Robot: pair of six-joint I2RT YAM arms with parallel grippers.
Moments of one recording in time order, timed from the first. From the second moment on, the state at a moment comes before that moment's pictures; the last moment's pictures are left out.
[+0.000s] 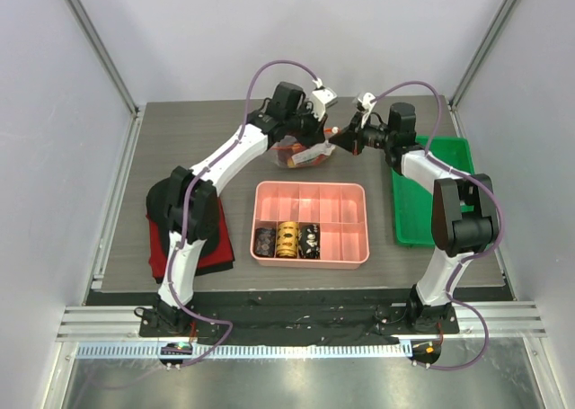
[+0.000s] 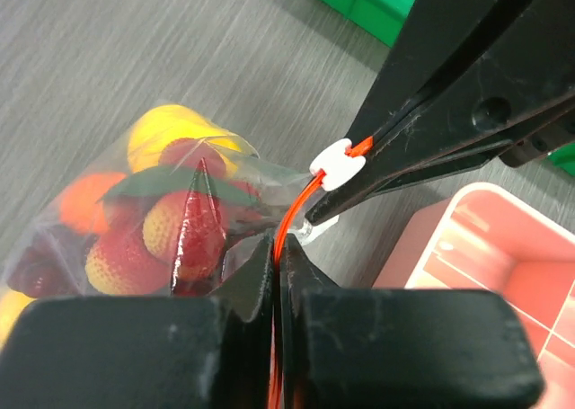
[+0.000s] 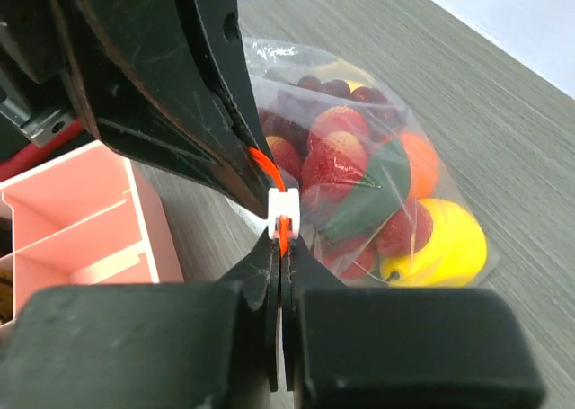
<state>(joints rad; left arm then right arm) -0.58 2.18 2.04 -0.44 0.45 0.20 0.13 1.81 1.19 0.34 -0.97 -0.13</state>
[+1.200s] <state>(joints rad) -0.54 2.22 2.15 -0.36 0.78 0.13 0.12 1.82 1.22 0.37 -1.02 -0.08</state>
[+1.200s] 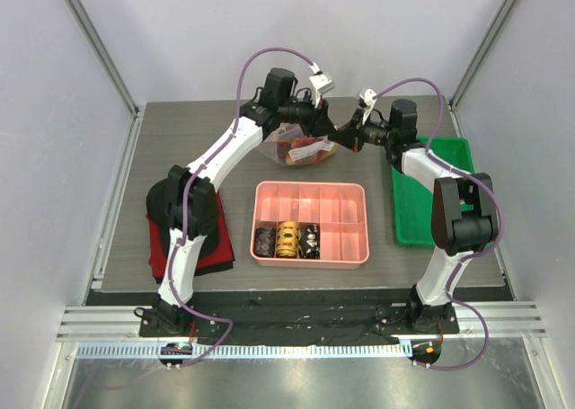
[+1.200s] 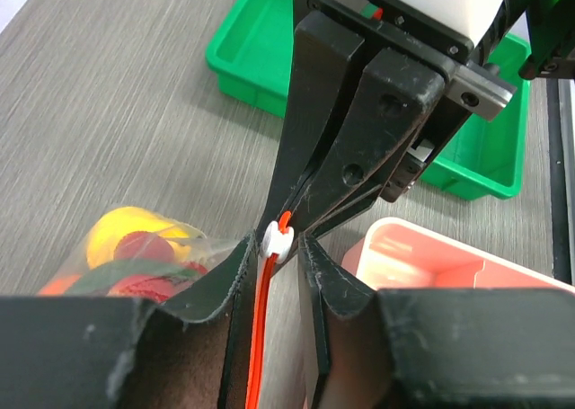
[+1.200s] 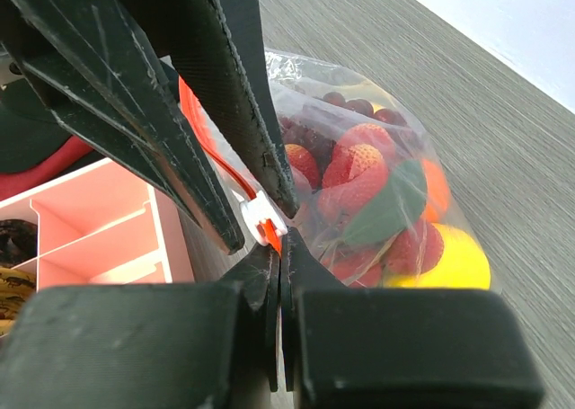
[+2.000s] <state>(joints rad) -0.54 2.17 2.04 -0.30 0.69 0.14 0.12 1.82 1.22 0.38 -0.94 -0.03</state>
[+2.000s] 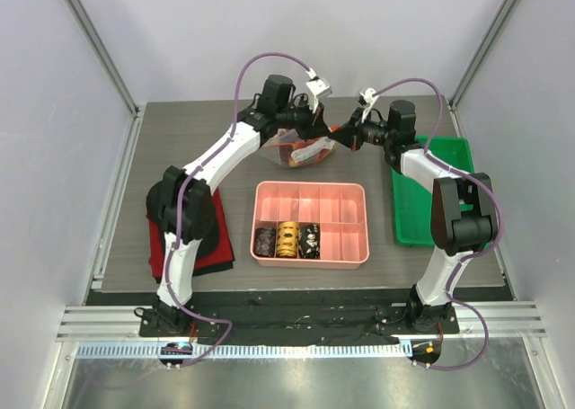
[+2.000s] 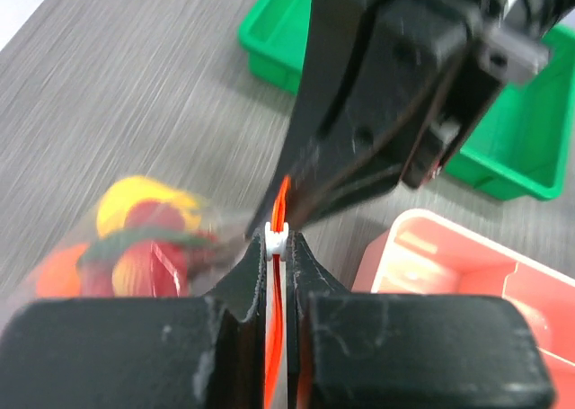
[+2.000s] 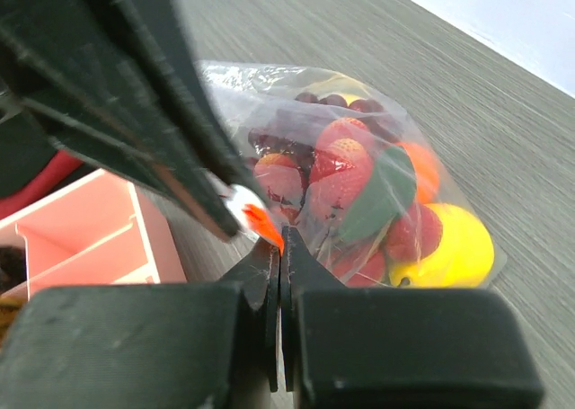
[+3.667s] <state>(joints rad) -0.45 1.70 1.66 -0.46 0.49 -0.08 0.06 1.88 1.27 0.44 -0.96 0.02</state>
